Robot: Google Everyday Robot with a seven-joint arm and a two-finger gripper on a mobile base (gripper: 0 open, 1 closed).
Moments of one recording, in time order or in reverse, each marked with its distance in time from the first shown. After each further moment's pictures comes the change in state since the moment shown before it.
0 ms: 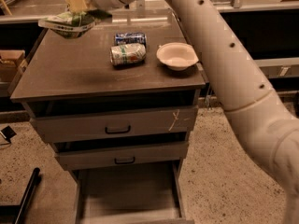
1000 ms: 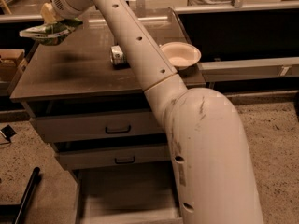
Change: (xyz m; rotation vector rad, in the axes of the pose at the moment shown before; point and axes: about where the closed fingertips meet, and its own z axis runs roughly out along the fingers) arm 0.009 0.043 0.171 -0.022 -0.122 -0.090
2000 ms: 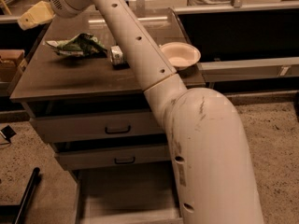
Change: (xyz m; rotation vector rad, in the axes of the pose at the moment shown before) arm 0.001 -0.001 0.001 0.002 0.001 -0.001
